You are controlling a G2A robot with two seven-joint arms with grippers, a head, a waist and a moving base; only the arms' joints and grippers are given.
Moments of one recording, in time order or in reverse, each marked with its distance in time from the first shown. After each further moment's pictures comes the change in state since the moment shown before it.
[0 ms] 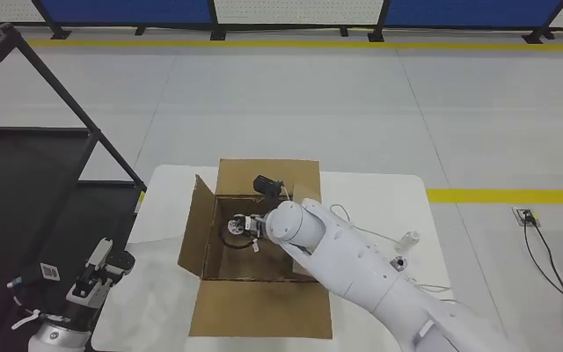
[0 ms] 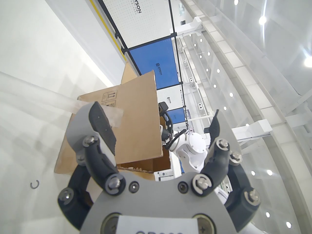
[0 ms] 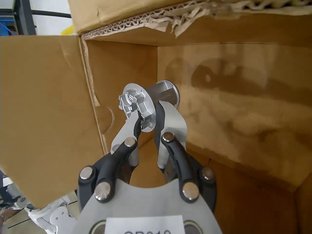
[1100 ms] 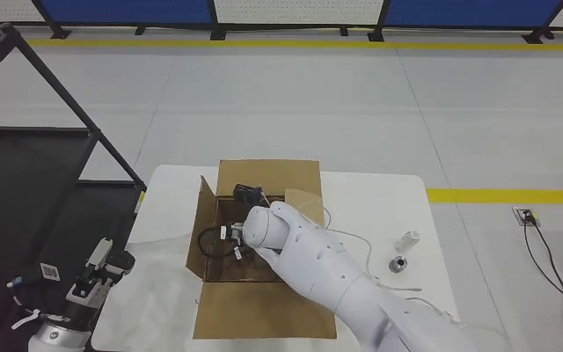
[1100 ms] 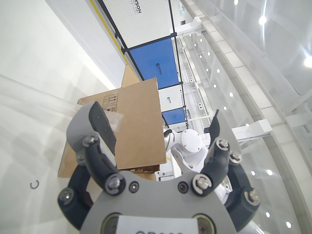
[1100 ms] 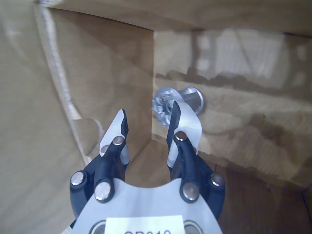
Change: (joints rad) left arm 0.000 0.000 0.000 0.000 0.000 0.000 0.000; right arm 0.059 -0.208 -0.047 0.250 -0.116 -0.020 0.025
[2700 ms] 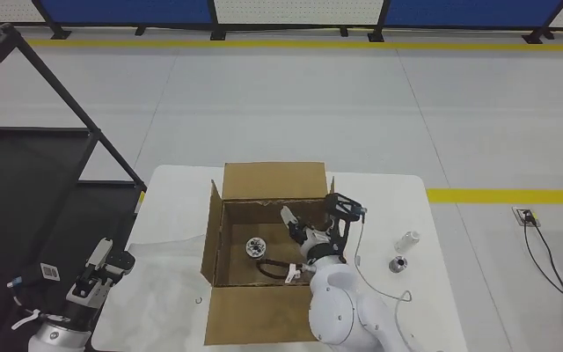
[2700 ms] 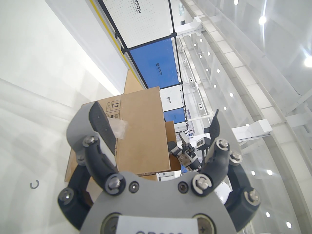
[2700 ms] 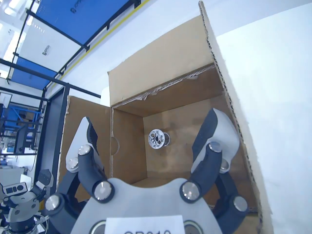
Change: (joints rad) left arm 0.000 0.000 0.000 0.000 0.000 0.000 0.000; right arm -0.851 0.384 0.556 -1.366 -0.861 0.395 -0.250
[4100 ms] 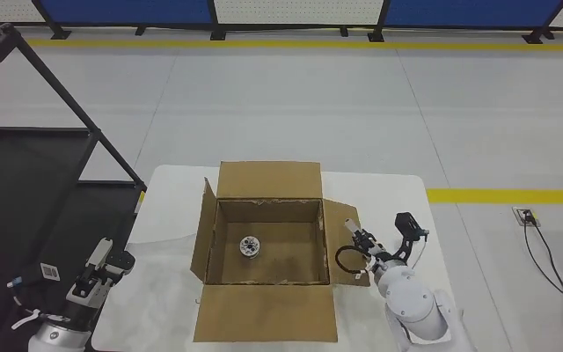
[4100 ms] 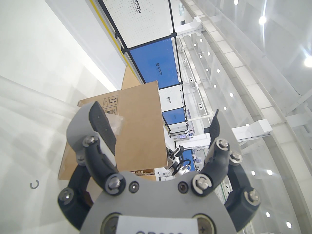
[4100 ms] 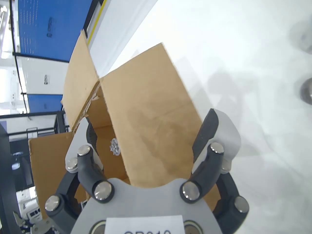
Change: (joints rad) left arm 0.000 0.000 0.000 0.000 0.000 0.000 0.000; right arm -0.186 0.036 0.433 0.124 0.307 -0.217 0.036
